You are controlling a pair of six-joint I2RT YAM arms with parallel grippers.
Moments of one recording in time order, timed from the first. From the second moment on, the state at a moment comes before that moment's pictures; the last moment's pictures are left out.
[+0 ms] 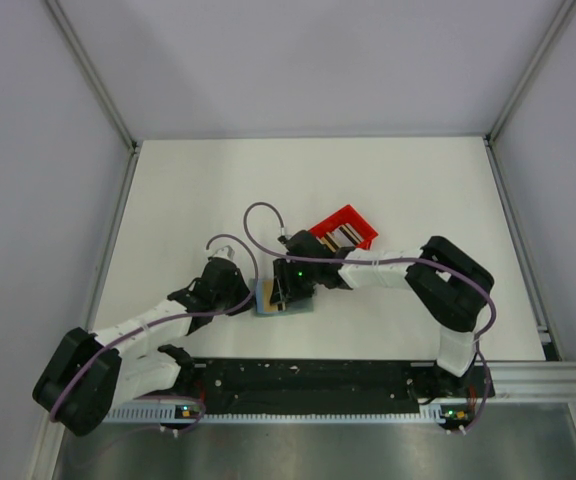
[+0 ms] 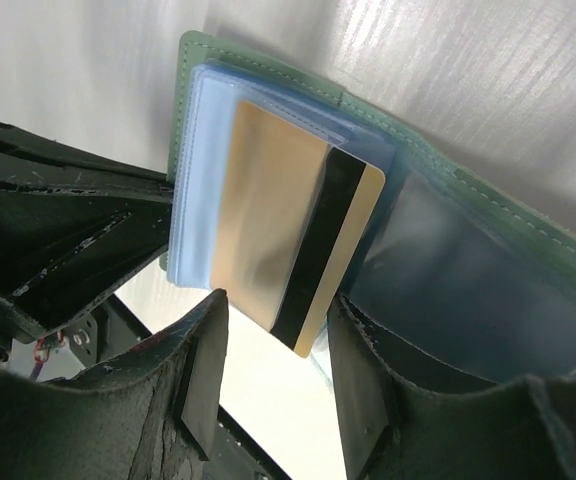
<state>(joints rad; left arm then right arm) -0.56 1.09 0.34 -0.10 0.04 -0.84 0.95 1.84 1.04 -0.08 -0.26 0.73</state>
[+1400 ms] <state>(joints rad) -0.55 1.04 0.32 -0.12 0.04 -0.81 0.94 1.87 1.02 0.07 -0.40 0.78</state>
